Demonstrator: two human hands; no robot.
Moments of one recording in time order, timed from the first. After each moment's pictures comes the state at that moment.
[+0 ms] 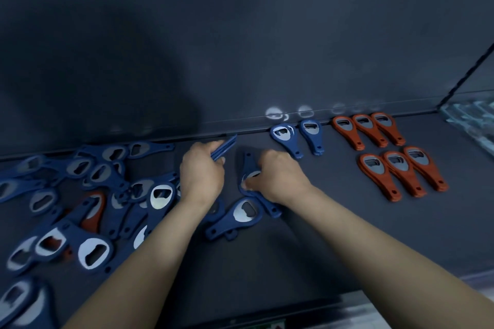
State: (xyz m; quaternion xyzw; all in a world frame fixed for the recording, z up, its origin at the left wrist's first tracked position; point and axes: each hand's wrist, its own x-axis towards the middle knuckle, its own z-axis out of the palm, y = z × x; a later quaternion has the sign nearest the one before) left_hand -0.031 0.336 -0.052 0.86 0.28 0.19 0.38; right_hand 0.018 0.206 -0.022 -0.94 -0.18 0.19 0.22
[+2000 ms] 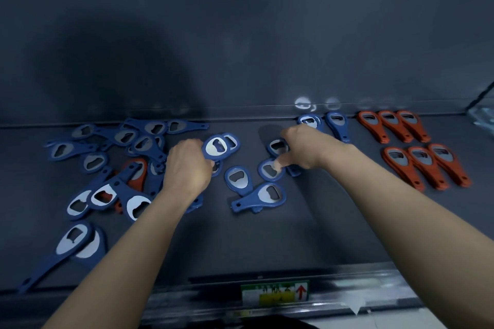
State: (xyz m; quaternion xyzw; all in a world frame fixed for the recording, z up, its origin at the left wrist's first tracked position) left_hand -0.104 0.375 -0.029 0.91 0.30 0.10 0.25; right_hand 0.035 0.211 -0.003 -0.92 -0.34 0.18 0.02
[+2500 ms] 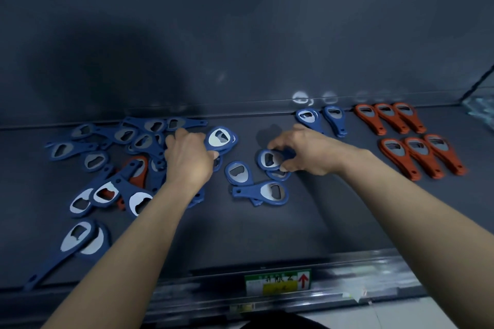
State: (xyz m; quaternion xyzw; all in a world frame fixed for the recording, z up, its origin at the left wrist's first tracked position) left_hand -0.098 0.375 -0.030 0.92 0.32 0.09 0.22; right_hand 0.022 0.188 -0.009 -0.87 -0.44 0.18 0.10
